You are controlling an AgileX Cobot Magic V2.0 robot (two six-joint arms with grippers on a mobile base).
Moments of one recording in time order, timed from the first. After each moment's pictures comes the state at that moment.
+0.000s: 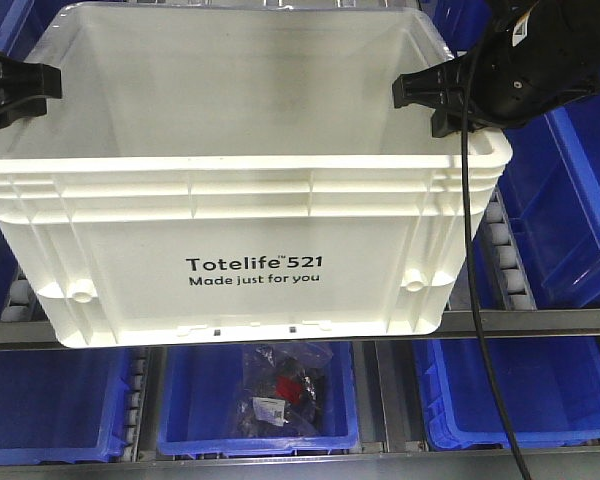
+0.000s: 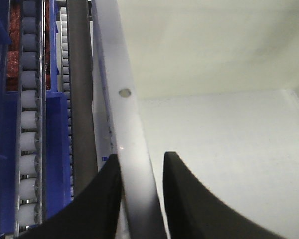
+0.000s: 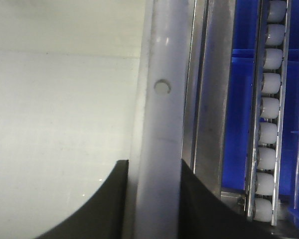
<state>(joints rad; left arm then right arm) -0.18 1.23 -1.22 -0.08 0.82 -0.12 0.36 1.55 -1.48 -0.06 1.01 0.28</state>
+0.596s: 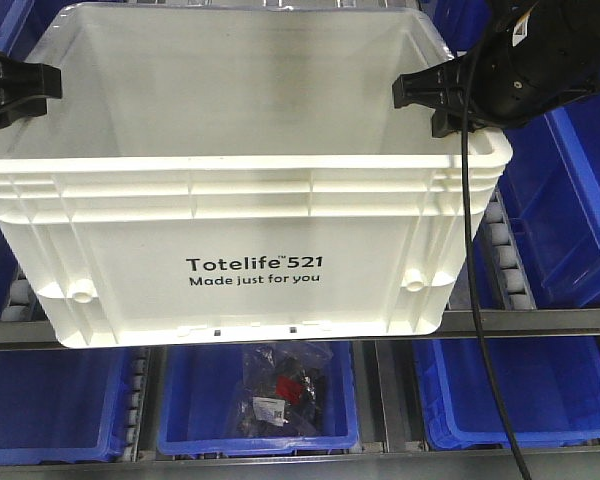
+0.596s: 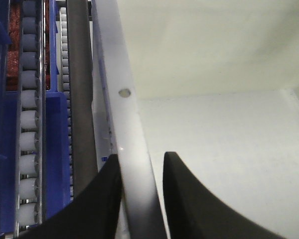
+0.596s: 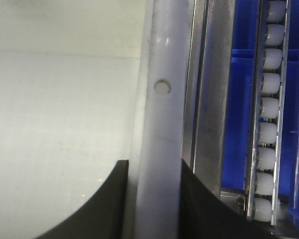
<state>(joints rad) -0.18 1.23 -1.22 -0.08 0.82 -0.12 0.36 1.55 -1.48 -0.06 1.01 0.28</state>
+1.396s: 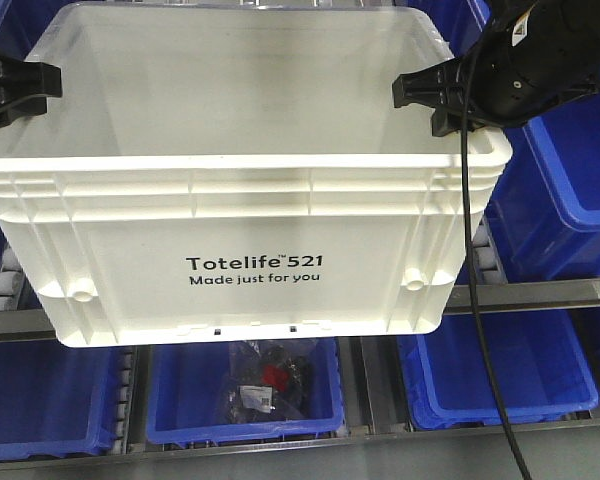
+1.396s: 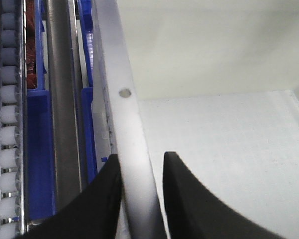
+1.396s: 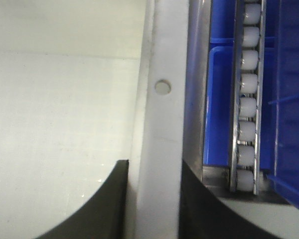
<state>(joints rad) -0.18 1.23 -1.22 -0.08 0.82 -0.13 0.36 1.55 -1.48 -0.06 1.00 0.28</state>
